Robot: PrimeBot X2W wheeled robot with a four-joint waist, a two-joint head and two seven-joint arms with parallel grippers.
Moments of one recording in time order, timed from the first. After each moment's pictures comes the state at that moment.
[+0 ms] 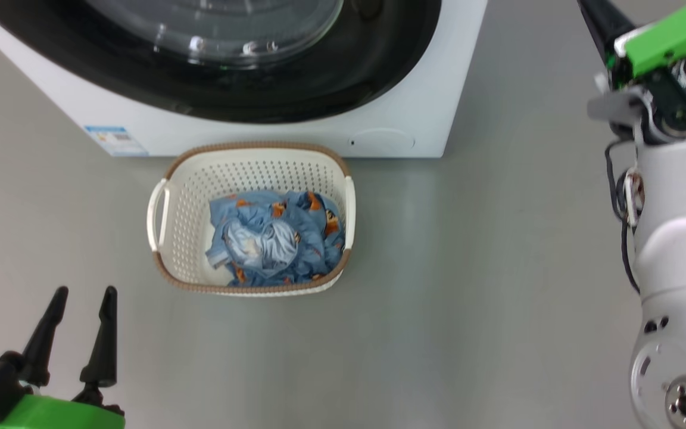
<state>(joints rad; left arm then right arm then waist) -0.07 0.29 -0.10 0.15 -0.47 -0.13 -0.25 -1.10 -0.06 -0.37 0.79 0.93 0.13 0.39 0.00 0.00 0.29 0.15</state>
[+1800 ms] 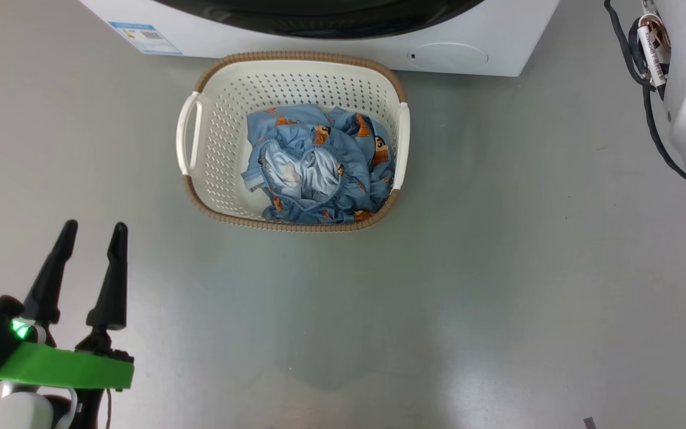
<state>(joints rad) -0.22 0.31 -0.18 0.10 -0.56 -0.13 -0.25 -1.64 -0.10 -0.16 1.29 1.01 0.13 0.33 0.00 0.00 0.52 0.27</state>
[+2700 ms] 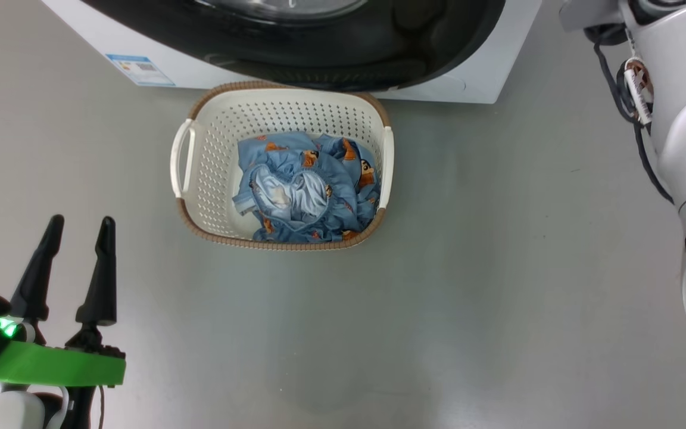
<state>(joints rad) -0.21 0.31 -0.15 0.08 -0.54 -0.13 -0.25 -1.54 -0.12 0.02 1.23 1.14 0.12 0.57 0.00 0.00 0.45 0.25</state>
